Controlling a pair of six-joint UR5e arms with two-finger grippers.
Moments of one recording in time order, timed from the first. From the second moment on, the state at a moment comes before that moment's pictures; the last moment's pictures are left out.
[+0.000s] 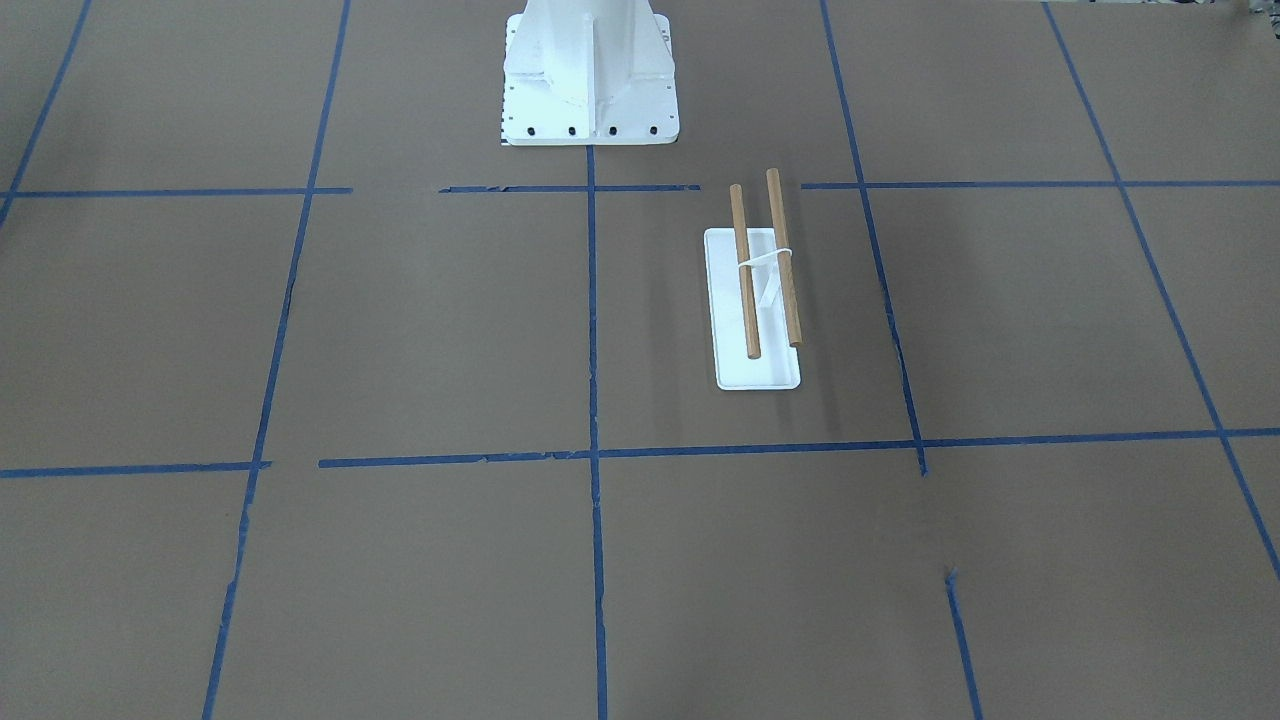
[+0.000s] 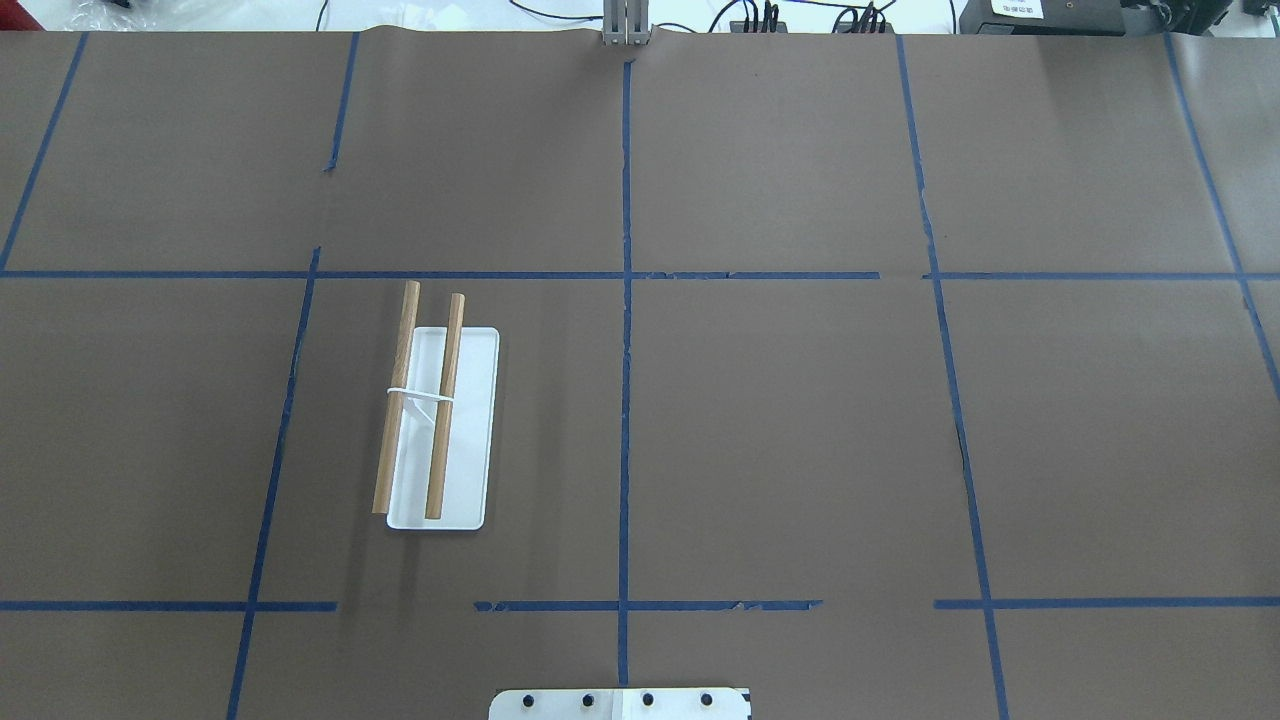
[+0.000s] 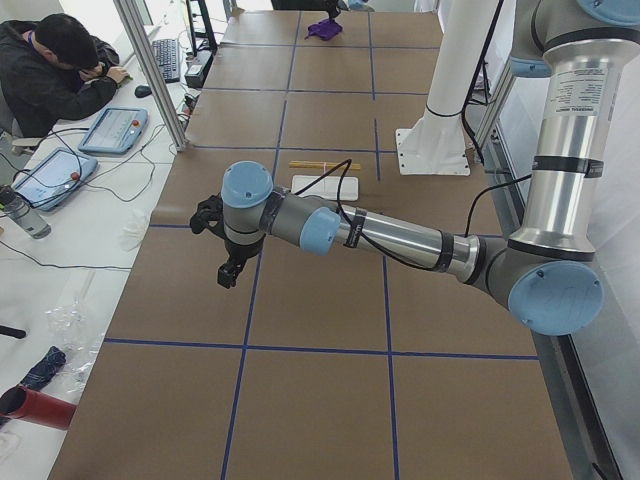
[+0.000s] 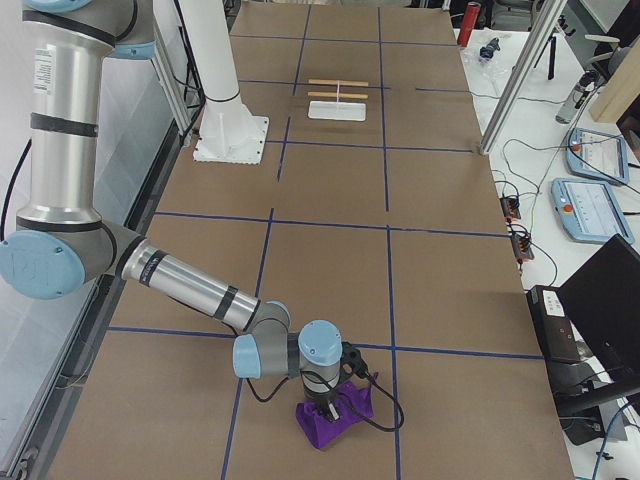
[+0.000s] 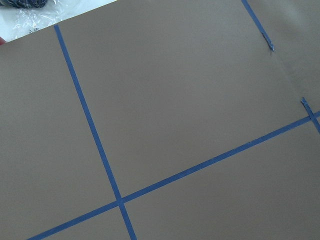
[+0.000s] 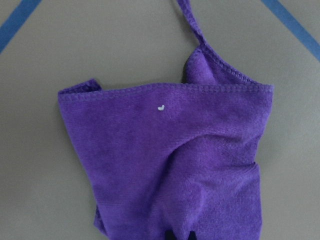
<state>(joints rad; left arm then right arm) -1.54 -1.66 -1.73 -1.72 -2.40 0.10 1.49 -1.70 1.25 -1.03 2.14 -0.54</state>
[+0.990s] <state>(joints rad) -1.50 -1.69 -1.76 -1.89 -2.40 -0.04 1.40 -1.49 1.68 -1.38 2.36 -0.25</state>
